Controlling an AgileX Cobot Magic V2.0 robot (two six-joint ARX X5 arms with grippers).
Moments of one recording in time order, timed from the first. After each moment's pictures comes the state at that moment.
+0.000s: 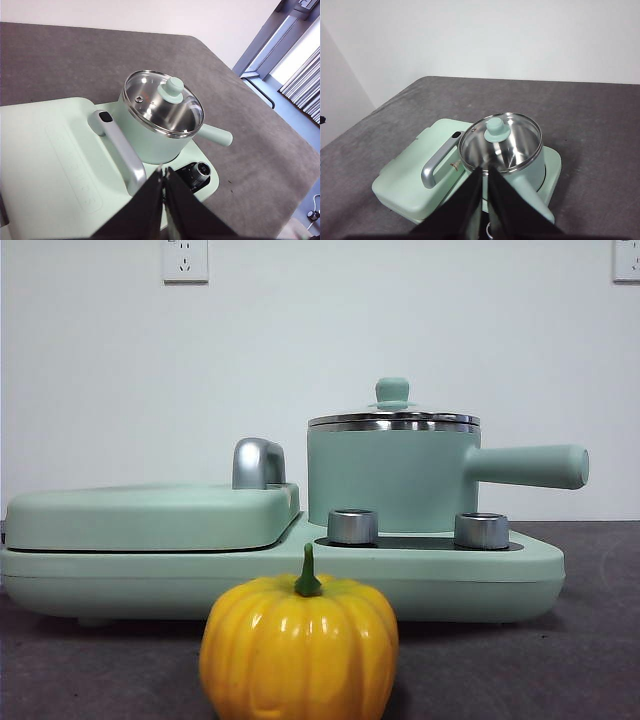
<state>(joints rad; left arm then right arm) -0.29 0.71 0.89 -0.53 0.50 -0.23 -0.03 0.46 0.96 -0.73 -0.63 0.13</state>
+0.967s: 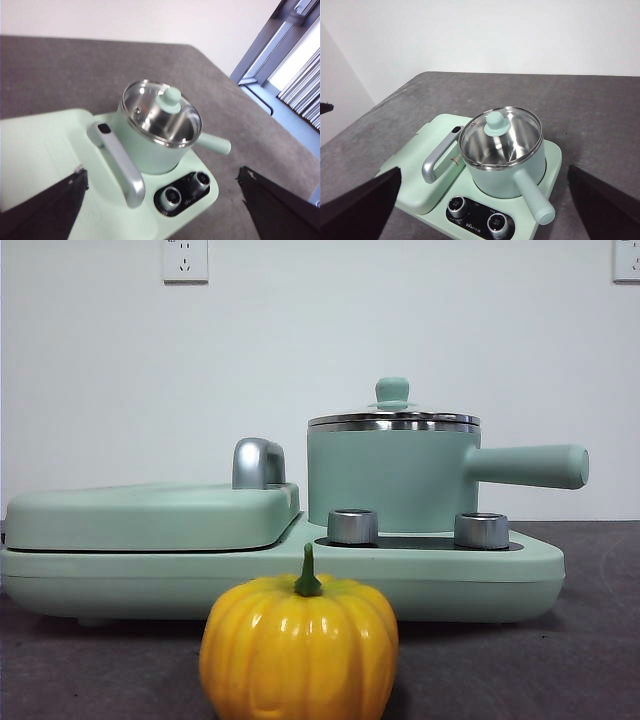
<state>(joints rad) -0.29 0.71 0.89 -0.48 0.50 -0.23 -0.03 0.46 0.96 -0.75 -0.63 0.13</state>
